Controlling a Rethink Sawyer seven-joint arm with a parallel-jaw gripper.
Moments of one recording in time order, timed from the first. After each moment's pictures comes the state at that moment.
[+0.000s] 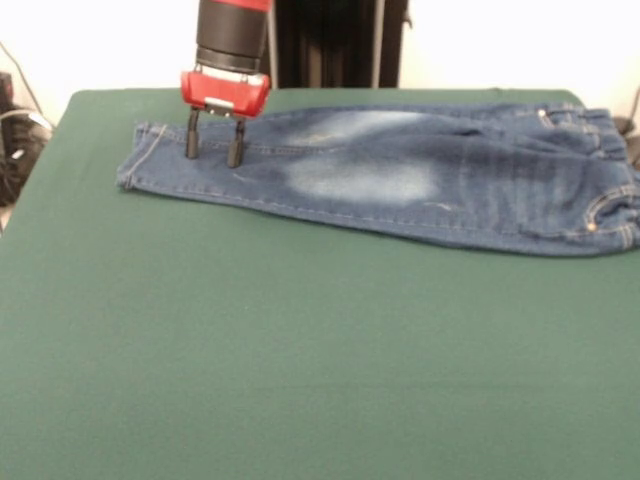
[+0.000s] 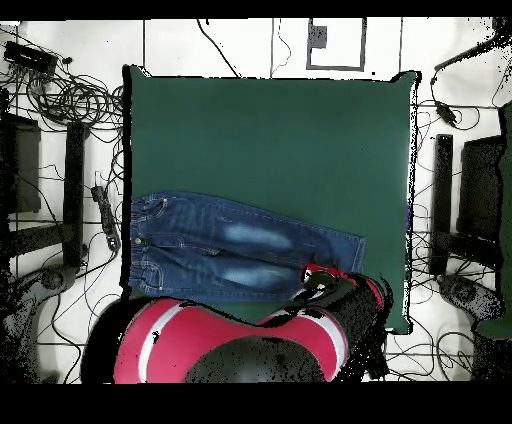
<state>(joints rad) -0.01 -0.18 -0.56 1.66 -0.93 -0.44 2.82</state>
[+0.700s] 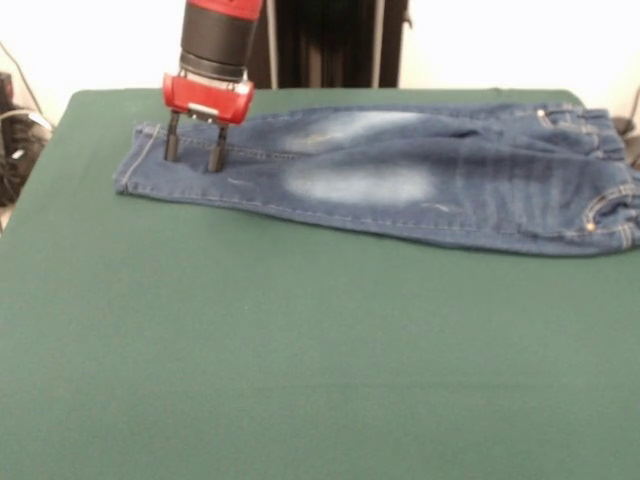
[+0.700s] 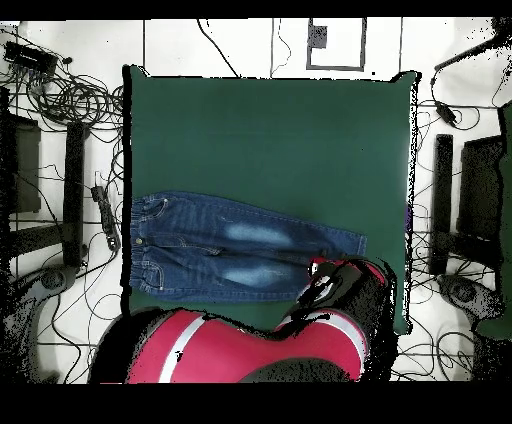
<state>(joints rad) -0.05 -0.24 -0.47 1.61 -1.09 -0.27 2.82</state>
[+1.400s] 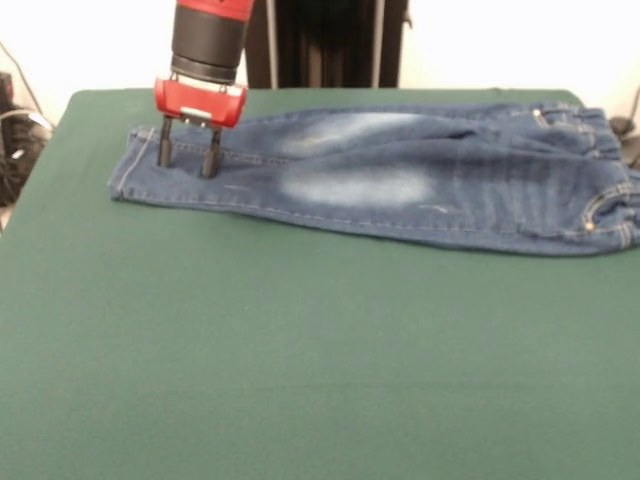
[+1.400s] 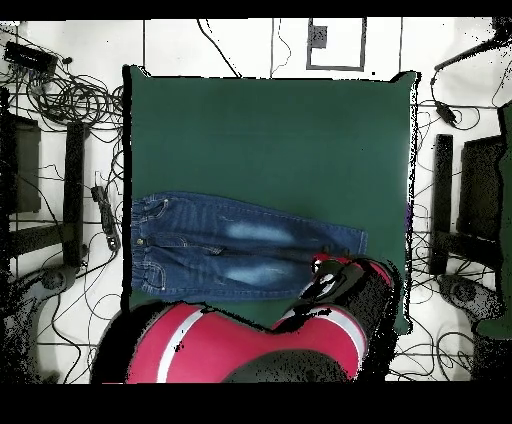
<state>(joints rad) -0.04 -0.20 -0.52 1.58 -1.06 -0.36 2.82</state>
